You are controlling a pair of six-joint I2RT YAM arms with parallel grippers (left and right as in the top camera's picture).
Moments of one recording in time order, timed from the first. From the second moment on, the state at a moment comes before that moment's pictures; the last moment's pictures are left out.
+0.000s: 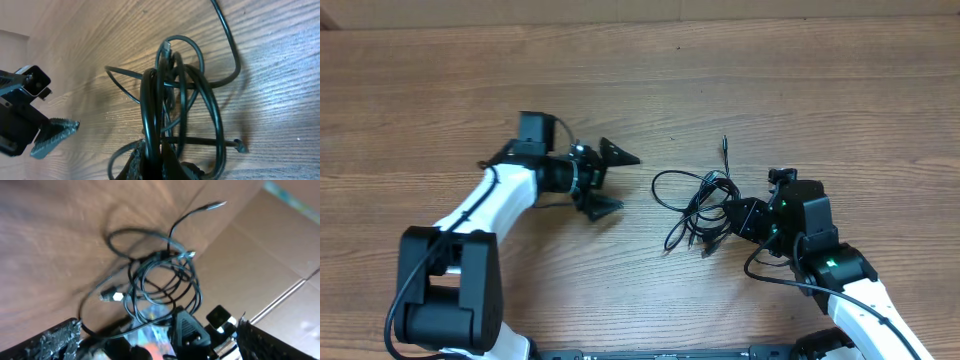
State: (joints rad) left arm -0.13 1.74 0.99 -0.44 1.02 -1.06; right arm 0.28 1.02 0.50 -0.28 -0.31 0.75
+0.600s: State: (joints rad) left arm -0.52 1.74 0.99 -0.09 0.81 -2.04; right arm 0.28 1.07 0.50 -0.30 -0.34 0.75
